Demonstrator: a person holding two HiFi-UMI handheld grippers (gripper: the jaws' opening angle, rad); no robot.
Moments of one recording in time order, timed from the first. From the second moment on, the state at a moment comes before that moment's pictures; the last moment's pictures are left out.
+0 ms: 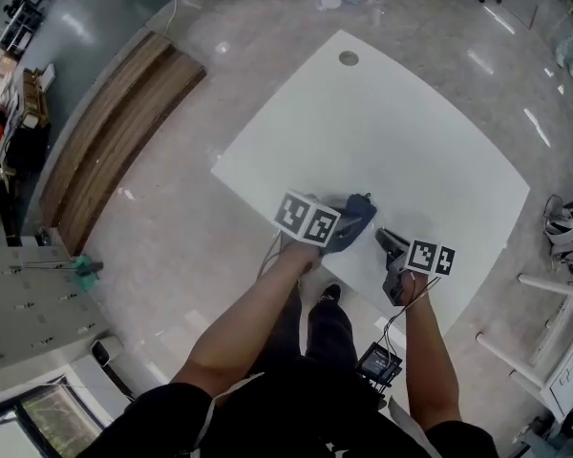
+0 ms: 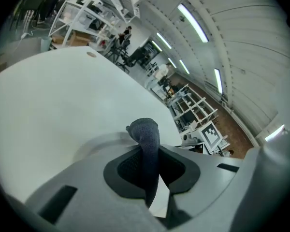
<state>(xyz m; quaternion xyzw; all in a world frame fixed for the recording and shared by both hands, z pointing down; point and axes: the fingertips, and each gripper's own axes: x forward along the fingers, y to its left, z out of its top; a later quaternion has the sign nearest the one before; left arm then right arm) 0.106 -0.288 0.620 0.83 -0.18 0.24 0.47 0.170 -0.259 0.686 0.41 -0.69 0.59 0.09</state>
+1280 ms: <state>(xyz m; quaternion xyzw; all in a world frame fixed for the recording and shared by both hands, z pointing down) 0.030 -0.302 0.612 0.88 -0.27 0.24 0.32 0.168 -0.259 0.684 0.41 -0.69 0.58 0.08</state>
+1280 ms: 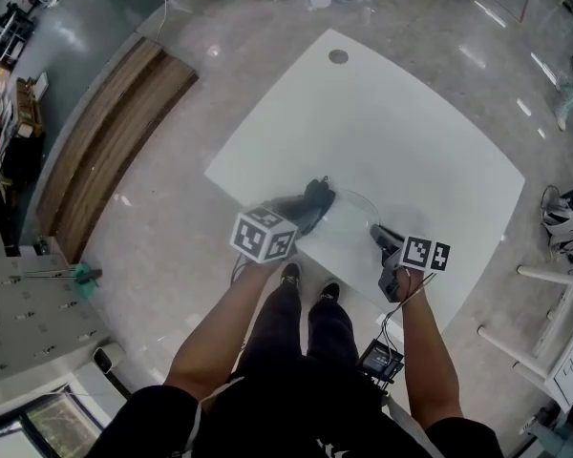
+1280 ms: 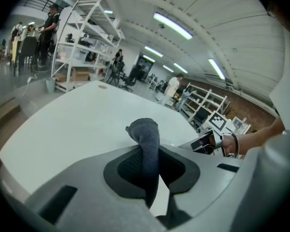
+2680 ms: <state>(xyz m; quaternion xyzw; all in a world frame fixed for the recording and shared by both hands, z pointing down) 0.005 -0.315 0.657 0.83 -0.30 0.33 0.33 0.171 -0.256 0.683 0.42 -0.70 0.57 0.08</state>
